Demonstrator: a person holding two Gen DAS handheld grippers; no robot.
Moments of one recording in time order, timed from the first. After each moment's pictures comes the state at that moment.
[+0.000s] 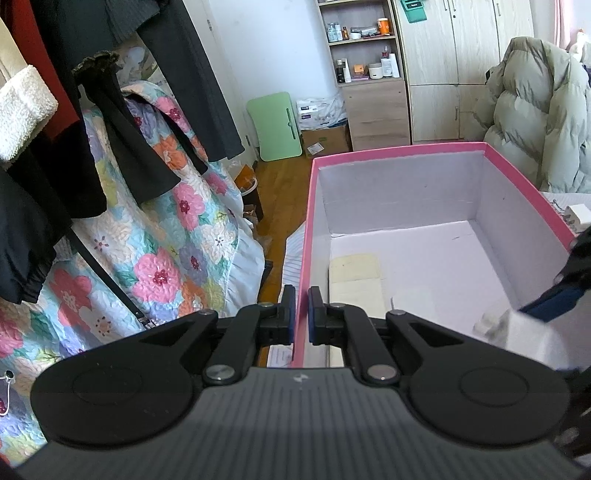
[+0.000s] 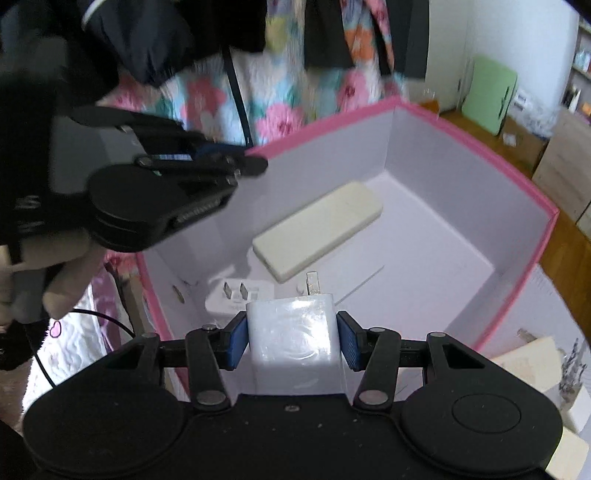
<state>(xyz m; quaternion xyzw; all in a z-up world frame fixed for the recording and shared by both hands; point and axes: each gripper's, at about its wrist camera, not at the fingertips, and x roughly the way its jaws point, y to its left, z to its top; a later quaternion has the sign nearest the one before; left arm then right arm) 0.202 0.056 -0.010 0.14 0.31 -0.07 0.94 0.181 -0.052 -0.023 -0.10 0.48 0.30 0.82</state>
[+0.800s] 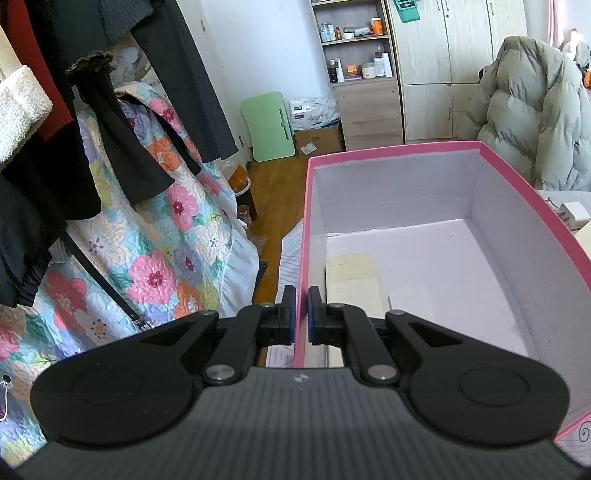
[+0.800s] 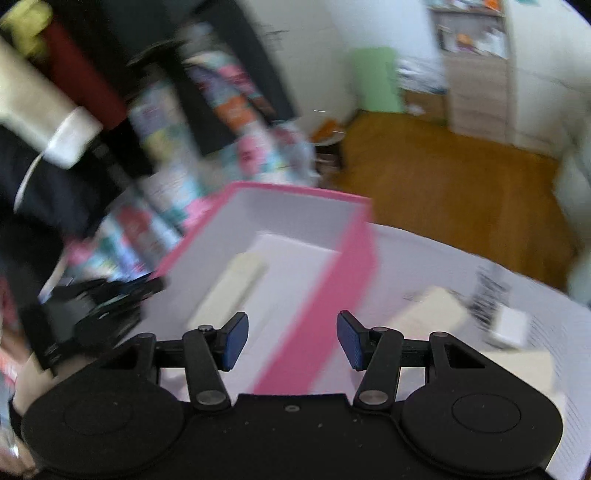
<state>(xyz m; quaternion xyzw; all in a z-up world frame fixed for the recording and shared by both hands) 0.204 0.058 -0.008 0.14 0.31 -0.08 0.93 0.178 -0.205 0.031 0.13 0.44 0.17 0.88</state>
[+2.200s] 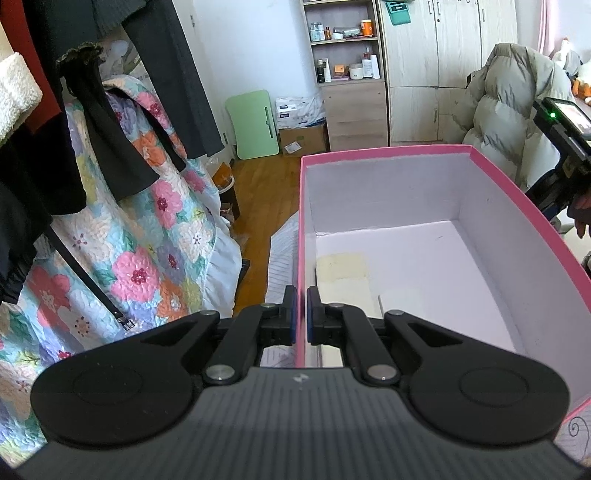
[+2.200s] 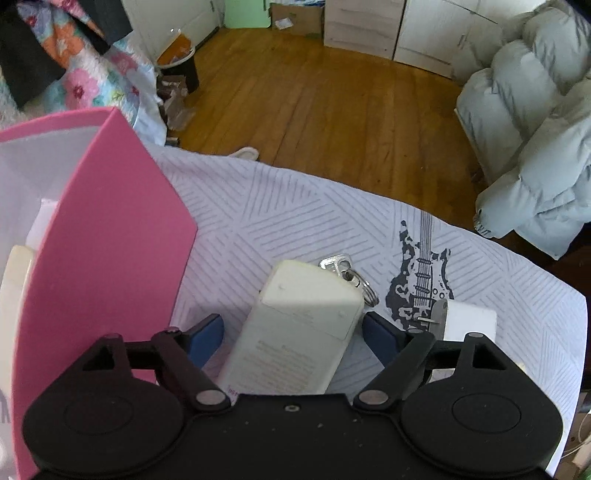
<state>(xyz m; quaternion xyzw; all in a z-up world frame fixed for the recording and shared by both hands) 0.207 0.070 -0.011 0.13 0.32 -0.11 0.93 0.300 -0.207 -0.091 0.05 0.58 -0.04 0.81</state>
